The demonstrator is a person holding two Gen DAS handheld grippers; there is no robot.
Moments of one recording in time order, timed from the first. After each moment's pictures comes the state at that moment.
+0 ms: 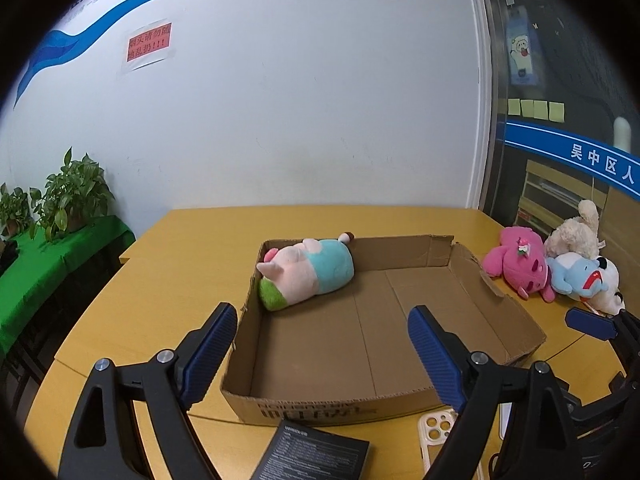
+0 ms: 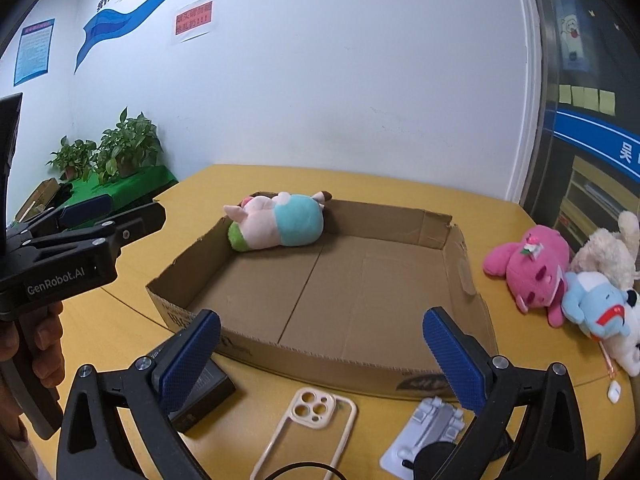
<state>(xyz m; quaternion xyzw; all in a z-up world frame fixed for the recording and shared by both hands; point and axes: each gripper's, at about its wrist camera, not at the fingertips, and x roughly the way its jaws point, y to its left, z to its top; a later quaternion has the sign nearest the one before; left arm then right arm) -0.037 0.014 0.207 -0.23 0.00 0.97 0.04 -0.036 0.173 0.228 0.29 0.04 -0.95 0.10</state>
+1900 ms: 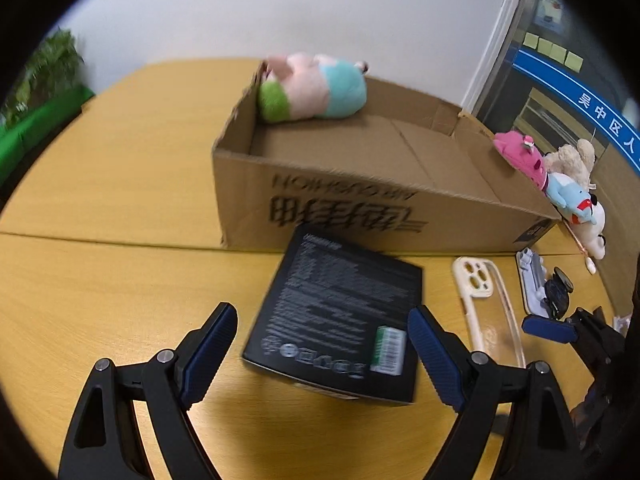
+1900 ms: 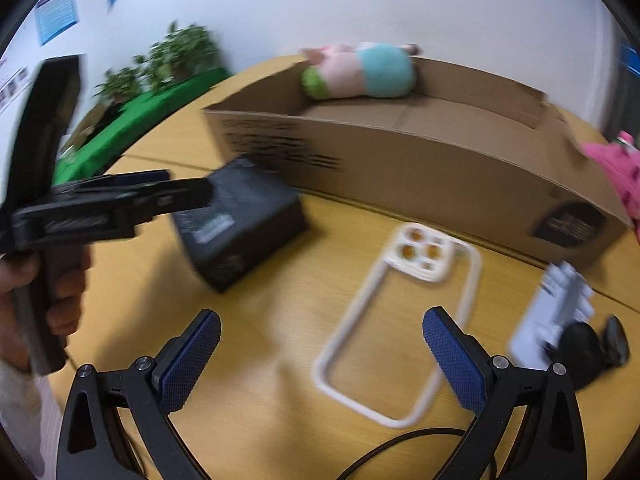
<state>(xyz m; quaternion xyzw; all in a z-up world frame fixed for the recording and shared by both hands) -0.046 -0.073 0.059 -0.44 -0.07 0.88 0.12 0.002 0.114 0.088 0.44 0.05 -0.86 0.24</state>
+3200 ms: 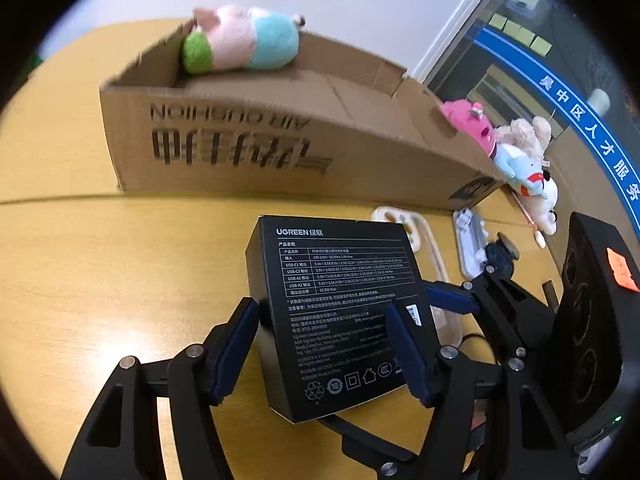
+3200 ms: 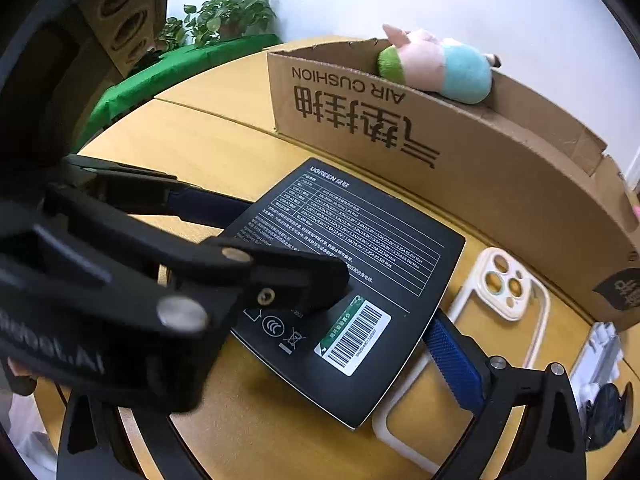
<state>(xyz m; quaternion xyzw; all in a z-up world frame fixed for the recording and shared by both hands) -0.018 -0.023 0.057 -0.47 -0.11 0.86 0.20 0.000 0.066 0.072 0.43 0.13 -0.85 0.26</state>
